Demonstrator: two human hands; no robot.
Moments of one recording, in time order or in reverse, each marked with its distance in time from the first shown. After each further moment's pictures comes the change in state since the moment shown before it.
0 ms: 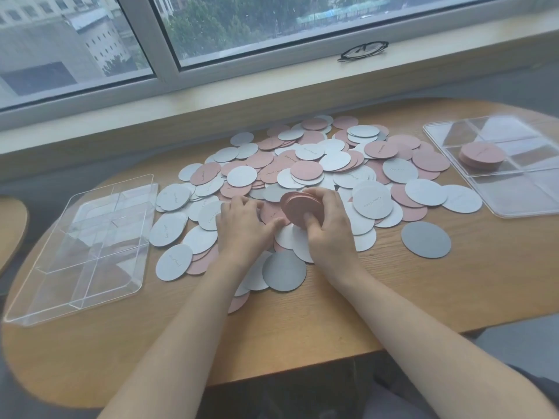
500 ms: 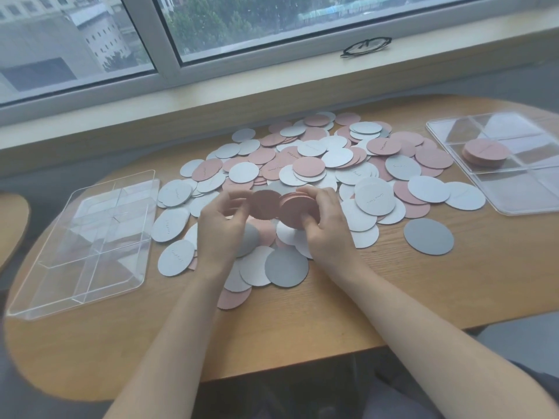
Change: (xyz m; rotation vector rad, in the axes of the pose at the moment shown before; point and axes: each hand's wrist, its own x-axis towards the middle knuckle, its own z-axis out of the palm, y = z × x) left_hand -0.027 -0.019 -0.030 -0.781 0.186 -0.009; right_hand 0.000 -0.002 0.002 -0.035 -0.106 -0.030
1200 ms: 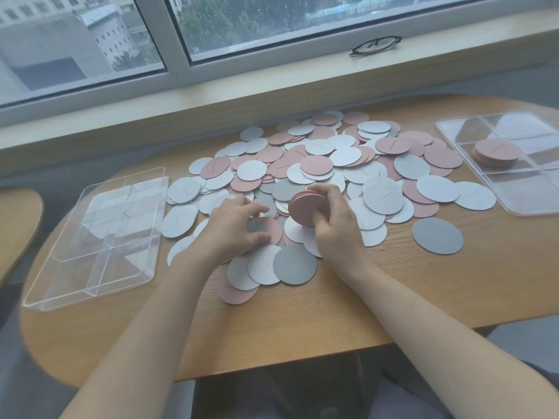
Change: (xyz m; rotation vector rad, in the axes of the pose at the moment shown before) left_hand 0.023 -0.008 -0.020 0.765 -0.545 0.145; right_hand -0.001 -0.001 -0.002 0.020 0.008 0.050
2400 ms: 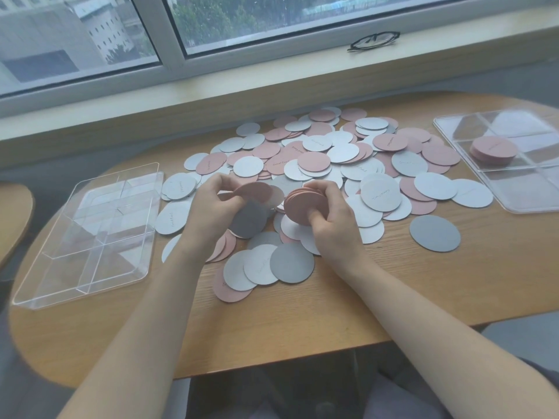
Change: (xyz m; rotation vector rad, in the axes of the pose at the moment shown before) left_hand 0.000 0.004 -0.010 -0.808 0.341 -0.178; right_hand -0.002 -0.006 -0.003 0.091 -0.023 0.042
